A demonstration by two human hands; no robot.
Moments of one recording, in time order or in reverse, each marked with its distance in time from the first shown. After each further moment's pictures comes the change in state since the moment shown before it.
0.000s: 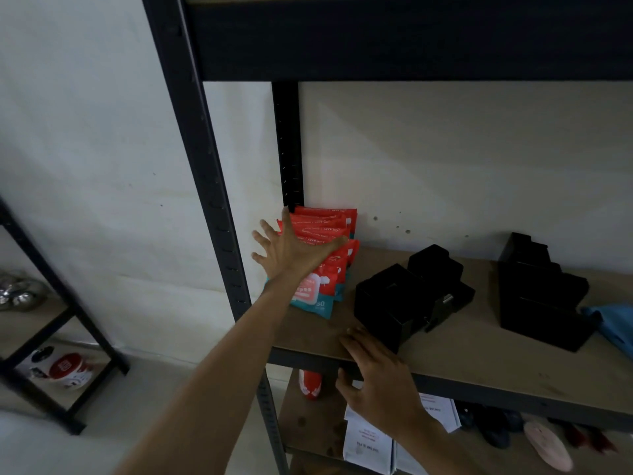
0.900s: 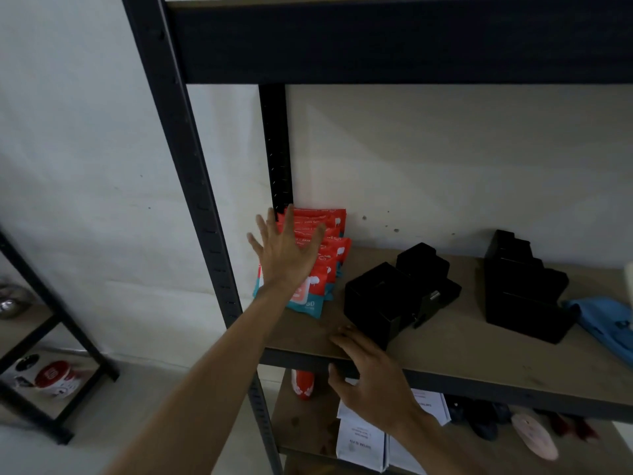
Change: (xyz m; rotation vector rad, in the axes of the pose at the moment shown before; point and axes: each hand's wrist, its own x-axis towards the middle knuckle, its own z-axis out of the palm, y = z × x) left_hand -0.014 0.003 0.006 0.041 0.171 0.284; right_hand 0.002 -0.003 -0.016 0.264 -0.064 0.070
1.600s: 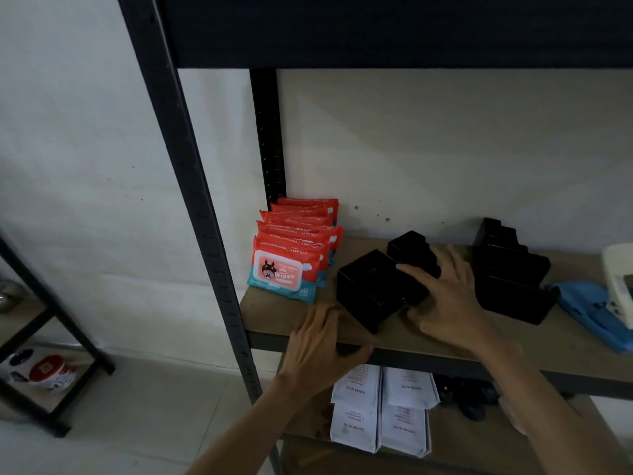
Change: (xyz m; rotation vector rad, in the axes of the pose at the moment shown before) left_hand -0.166 -0.016 0.032 -0.029 -0.232 0.435; right_hand 0.033 0.078 -0.126 -0.344 -0.008 0.137
